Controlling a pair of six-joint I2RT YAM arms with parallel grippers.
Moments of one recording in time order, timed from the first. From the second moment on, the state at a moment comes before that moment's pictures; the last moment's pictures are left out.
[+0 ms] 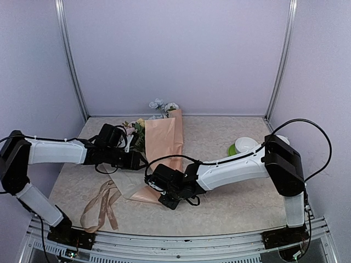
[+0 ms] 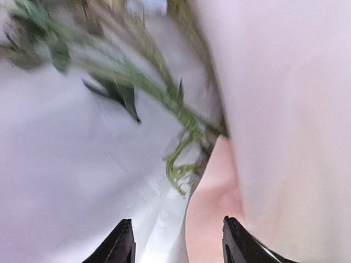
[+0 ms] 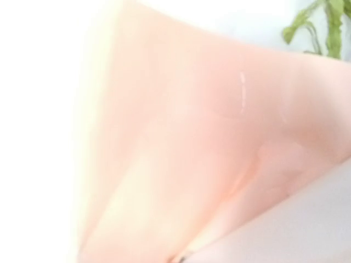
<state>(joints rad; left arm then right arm) -0.59 1.59 0.83 -0.10 0.29 -0.36 1.24 2.10 1.43 -0.43 0.27 0.08</state>
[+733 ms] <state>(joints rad) -0.61 1.39 0.68 0.20 0.44 -0.46 1.24 2.11 1.44 -0.43 0.27 0.08</state>
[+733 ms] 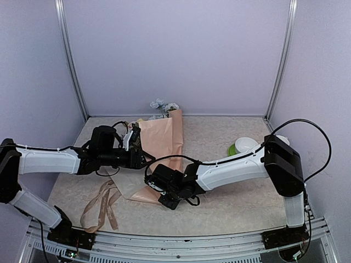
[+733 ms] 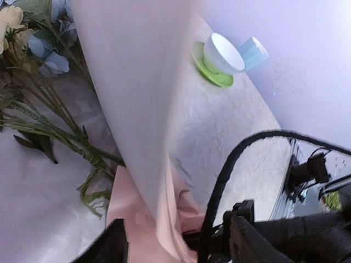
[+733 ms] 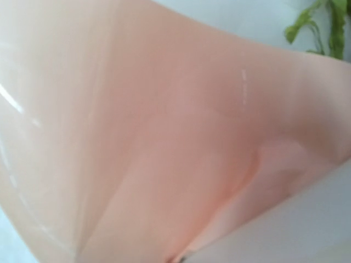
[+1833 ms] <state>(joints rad) -0.49 1.61 0.58 0.17 0.27 -0.55 1.08 1.59 1.06 -0.19 -0.24 0.13</state>
